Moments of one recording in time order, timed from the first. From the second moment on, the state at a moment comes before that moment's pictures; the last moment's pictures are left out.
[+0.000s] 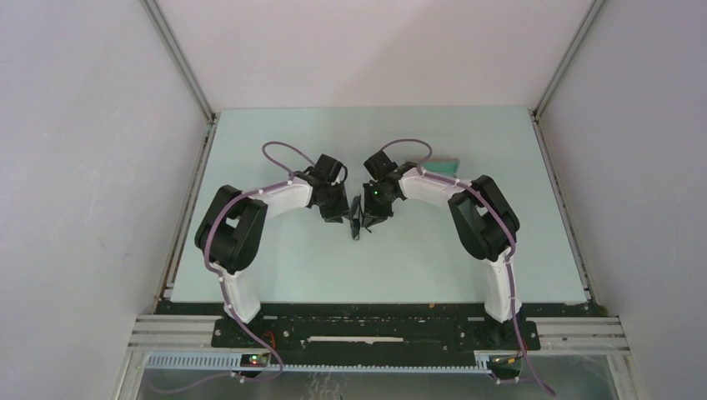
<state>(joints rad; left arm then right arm) -0.50 1.85 1.15 -0.41 0.11 -0.70 0.64 2.09 1.48 -0.56 -0.24 0.64</state>
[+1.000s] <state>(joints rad) -0.52 1.86 1.15 -0.40 0.14 -0.71 0.52 1.89 1.32 -0.51 -0.36 0.69</state>
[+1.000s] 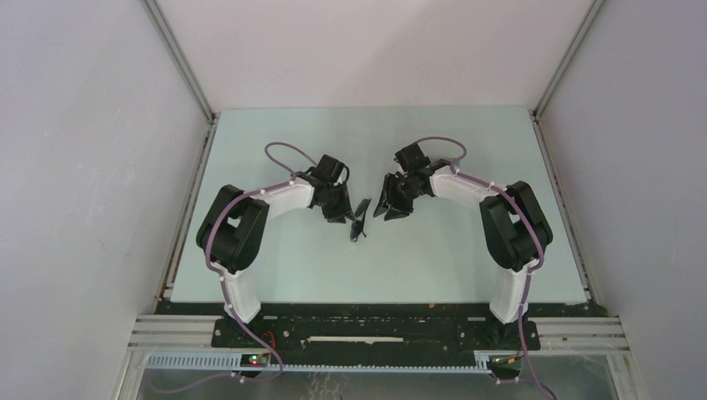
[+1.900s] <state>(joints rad) -0.53 1.57 1.04 -0.49 0.13 -0.69 0.56 1.98 1.29 -0.37 -0.37 0.85</state>
